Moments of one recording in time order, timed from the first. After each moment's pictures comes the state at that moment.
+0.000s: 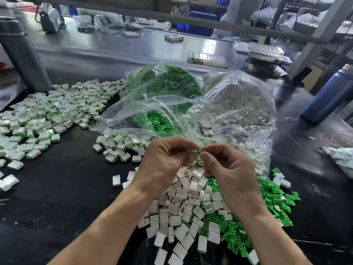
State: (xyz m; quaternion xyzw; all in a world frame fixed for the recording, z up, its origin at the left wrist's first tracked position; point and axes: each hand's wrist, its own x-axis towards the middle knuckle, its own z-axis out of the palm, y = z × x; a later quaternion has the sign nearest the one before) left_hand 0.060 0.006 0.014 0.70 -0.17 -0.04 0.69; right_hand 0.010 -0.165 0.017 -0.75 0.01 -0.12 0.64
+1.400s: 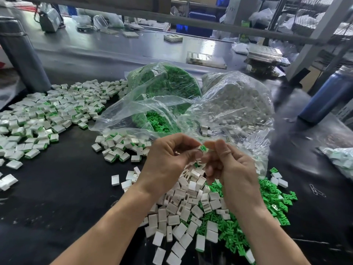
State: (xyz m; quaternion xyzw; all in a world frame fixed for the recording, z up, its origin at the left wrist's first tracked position) left_hand 0.061 -0.005 0.015 0.70 -0.19 -0.01 0.69; right_hand 0.011 -0.165 0.019 -0.64 0.06 -0.11 0.76
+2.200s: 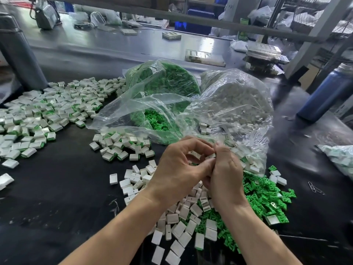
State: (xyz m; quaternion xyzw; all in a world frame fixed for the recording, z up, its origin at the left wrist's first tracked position) left_hand 0.041 -0.026 0.020 0.70 -0.22 -0.02 0.68; right_hand 0.020 -0.140 0.010 -0.62 0.08 -0.14 0.77
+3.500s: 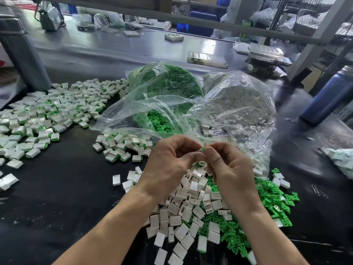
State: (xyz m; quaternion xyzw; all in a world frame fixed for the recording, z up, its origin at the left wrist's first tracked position) left_hand 0.058 -0.004 0.015 0.73 -0.19 -0.02 0.66; right_hand 0.017 -0.163 0.010 -0.76 0.01 -0.14 0.64
